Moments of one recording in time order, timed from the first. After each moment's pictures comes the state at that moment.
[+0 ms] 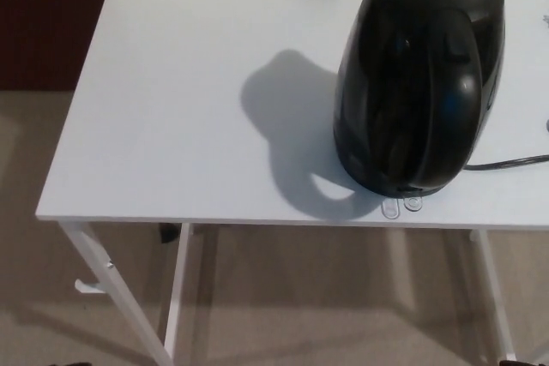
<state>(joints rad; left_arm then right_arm) 0.24 0.49 -0.03 0.63 0.01 -0.24 -0.41 0.13 -0.34 -0.06 0.82 0.00 -0.19 0.21</state>
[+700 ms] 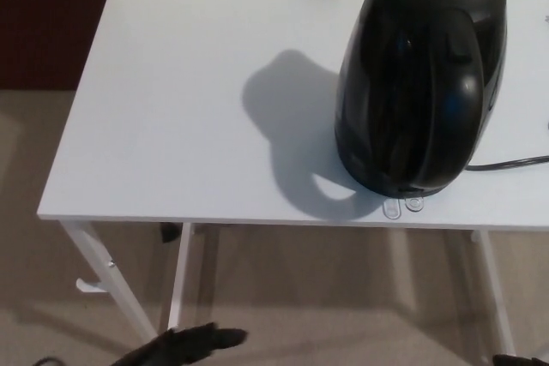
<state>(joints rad) 0.22 0.49 -0.37 0.14 0.33 -0.34 -0.26 0.11 -0.34 -0.04 0.82 0.00 -0.19 0.21</state>
